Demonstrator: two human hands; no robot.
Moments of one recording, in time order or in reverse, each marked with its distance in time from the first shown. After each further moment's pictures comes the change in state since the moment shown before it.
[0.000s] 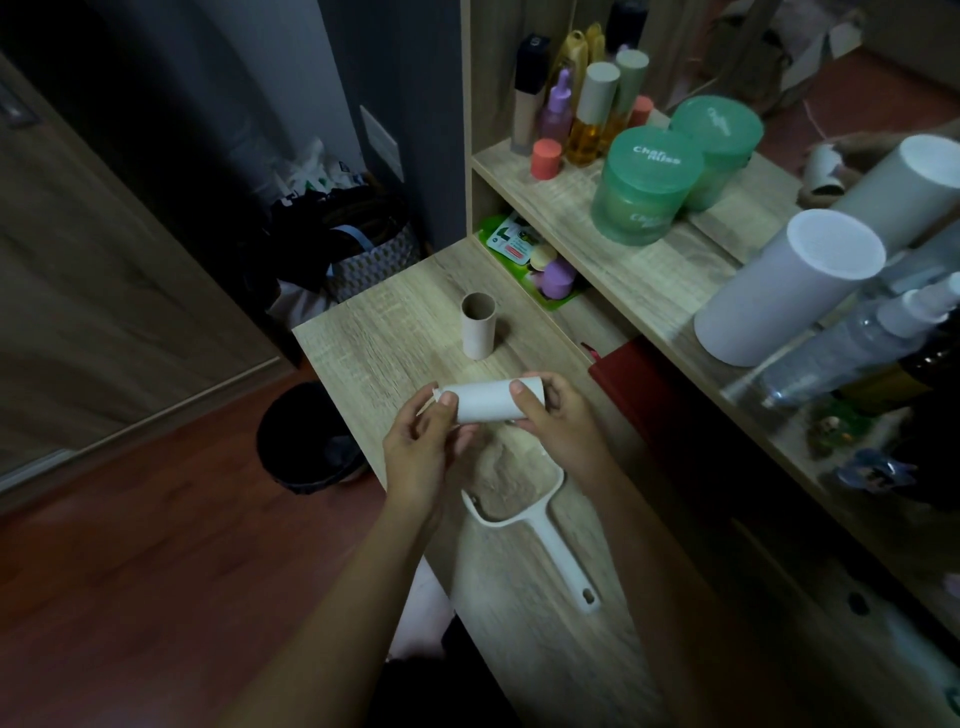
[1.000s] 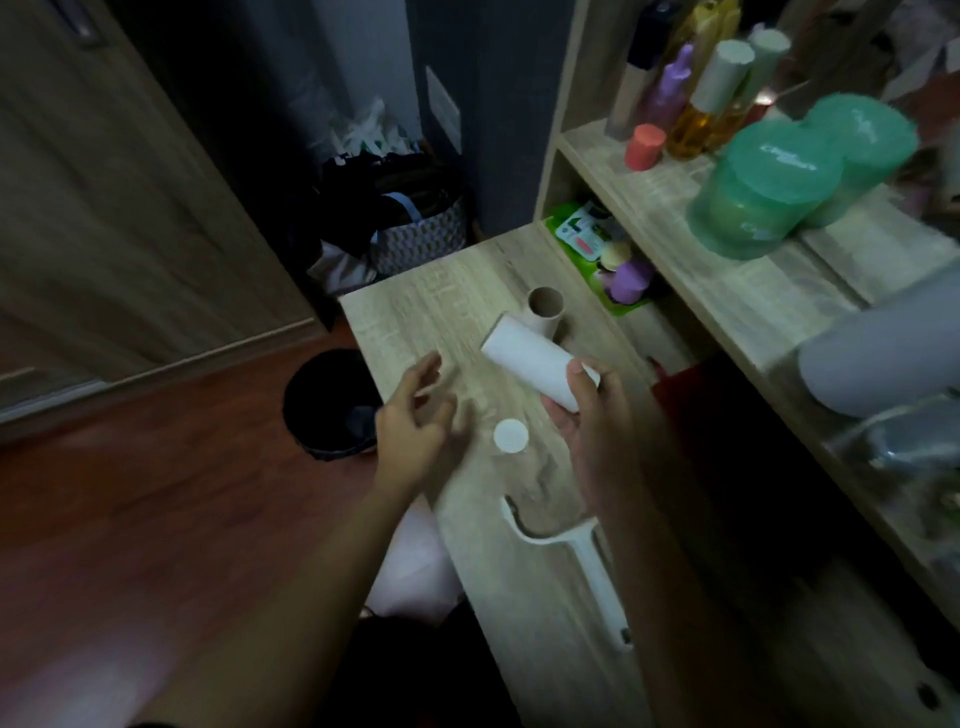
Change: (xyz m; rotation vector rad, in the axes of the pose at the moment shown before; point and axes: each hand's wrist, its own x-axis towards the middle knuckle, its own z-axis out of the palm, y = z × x) left_hand 0.056 0.006 -0.059 0.721 0.009 0.429; right_hand 0.002 -0.018 0.044 0.253 0.161 -0.029
